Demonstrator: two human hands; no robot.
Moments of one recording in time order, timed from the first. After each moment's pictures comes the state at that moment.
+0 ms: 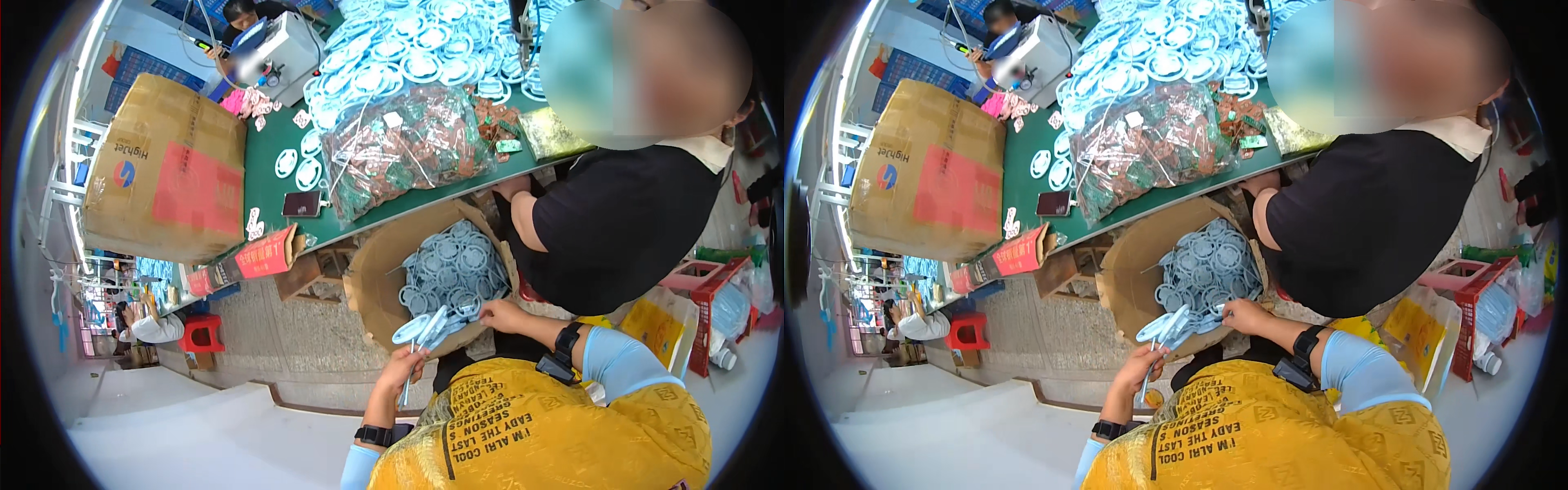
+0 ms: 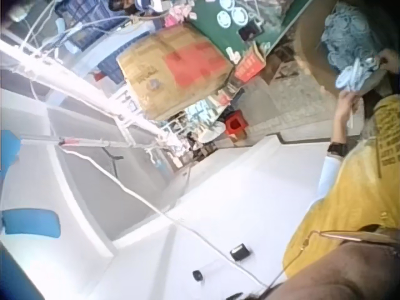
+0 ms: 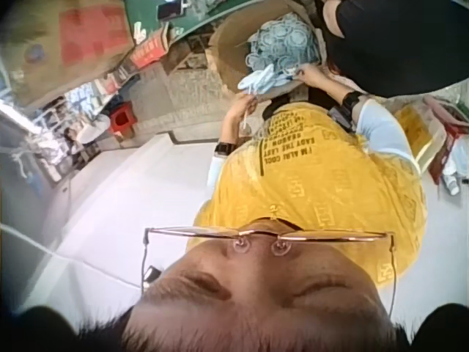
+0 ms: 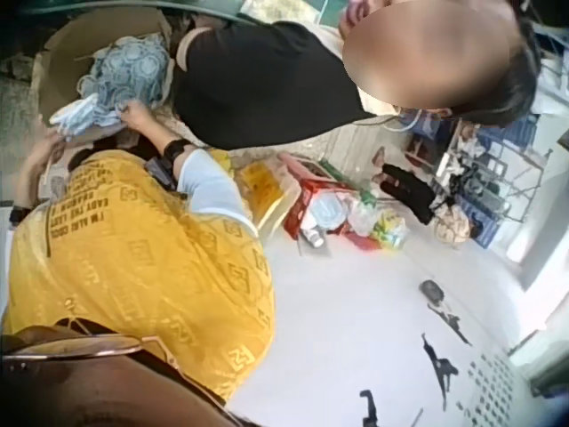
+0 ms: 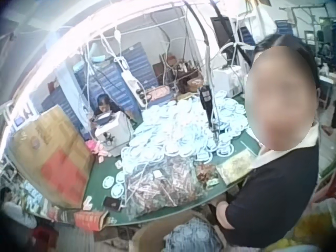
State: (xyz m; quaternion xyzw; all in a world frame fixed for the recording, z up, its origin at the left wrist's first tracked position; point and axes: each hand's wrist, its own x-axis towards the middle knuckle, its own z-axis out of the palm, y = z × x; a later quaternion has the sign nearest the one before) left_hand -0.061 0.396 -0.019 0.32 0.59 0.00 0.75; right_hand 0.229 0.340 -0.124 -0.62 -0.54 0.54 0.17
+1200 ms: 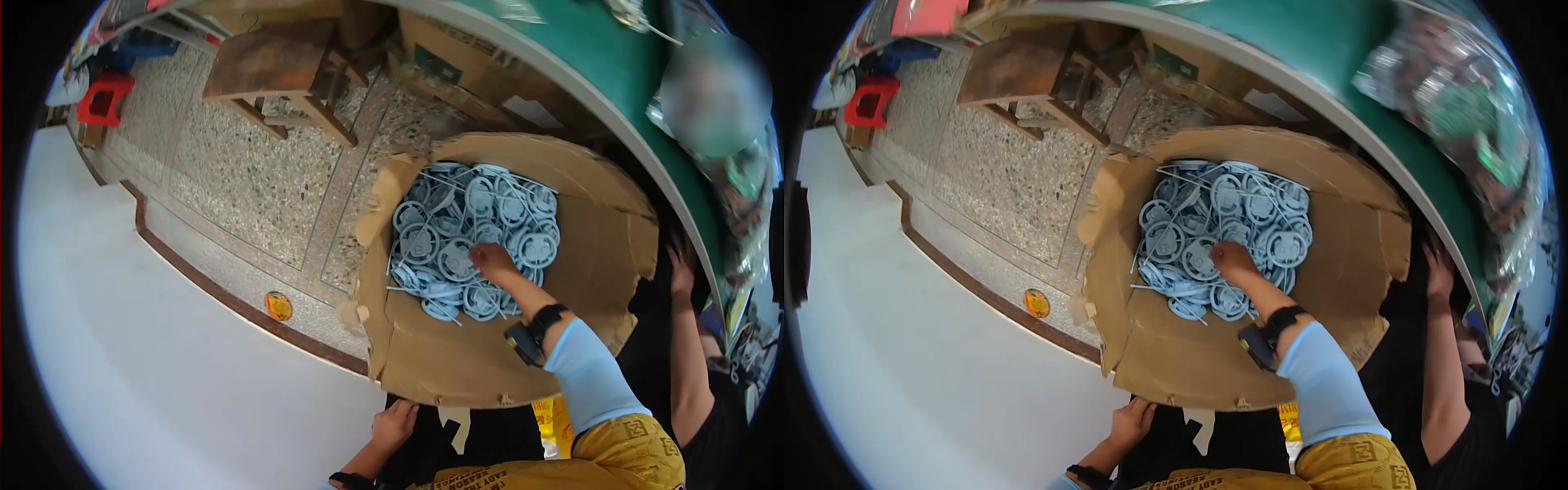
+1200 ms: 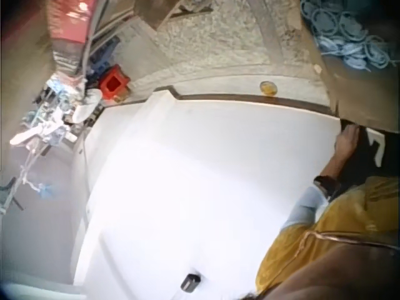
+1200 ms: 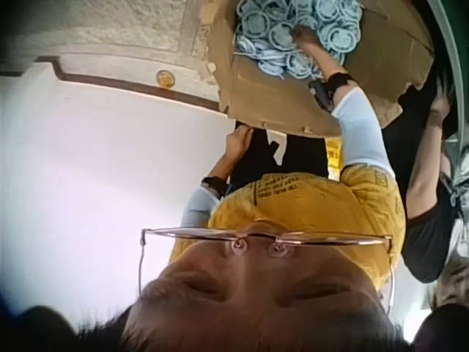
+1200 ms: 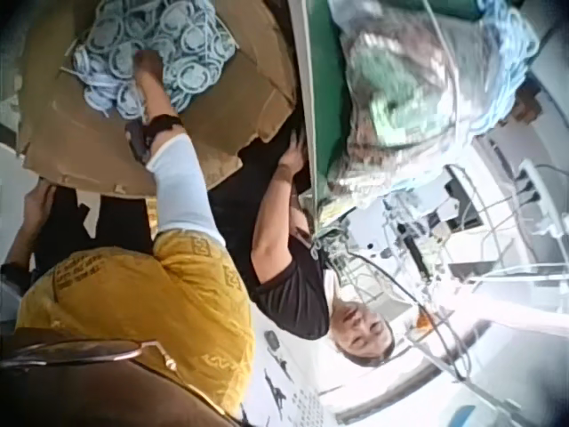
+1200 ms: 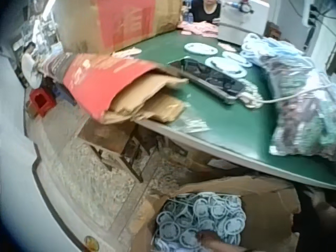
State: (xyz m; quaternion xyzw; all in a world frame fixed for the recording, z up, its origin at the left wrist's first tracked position) left_hand -0.197 0.259 -0.274 0.57 0.68 0.08 0.46; right_hand 0.045 0.535 -0.496 -0.62 -0.50 0.61 0.01
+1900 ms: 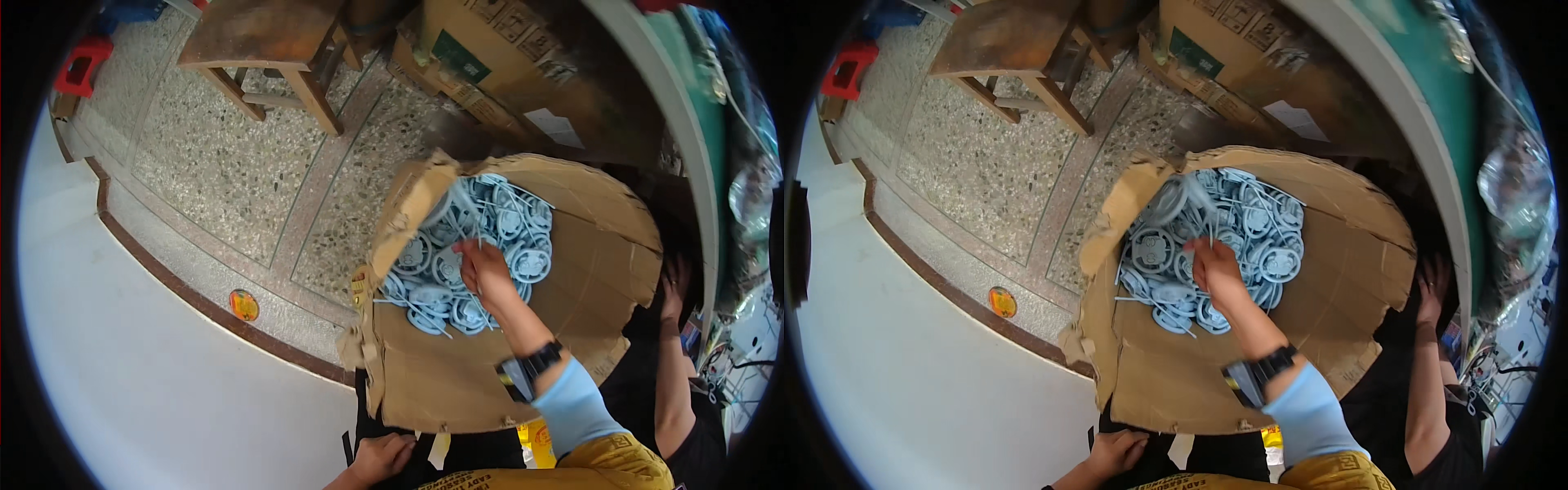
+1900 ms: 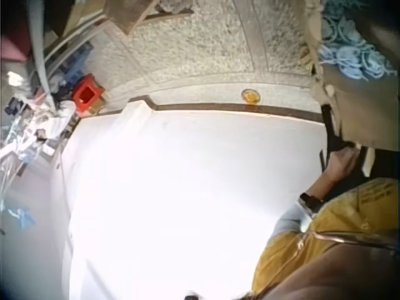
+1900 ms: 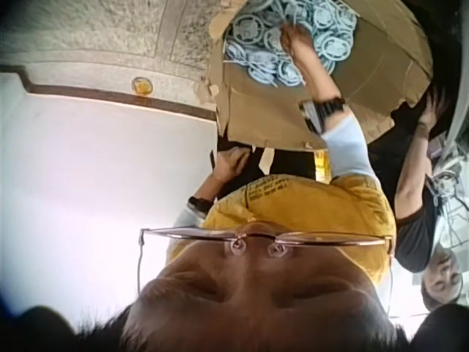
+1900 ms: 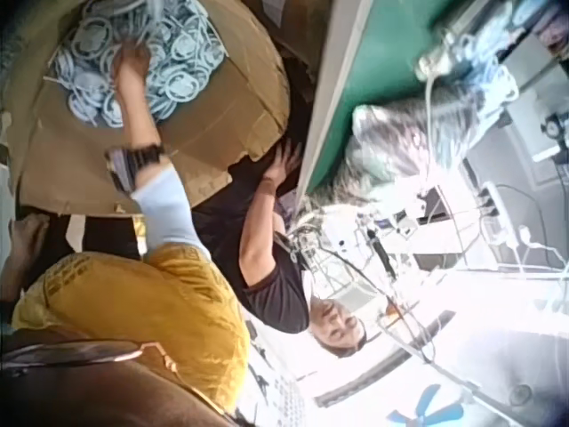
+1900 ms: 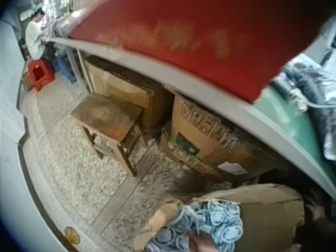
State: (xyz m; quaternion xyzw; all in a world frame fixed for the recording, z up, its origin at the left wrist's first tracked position) left_hand -0.237 0.286 -0.267 0.54 0.59 0.17 0.57; right_hand -0.049 0.582 -0.403 -0.63 -0.18 0.73 0.21
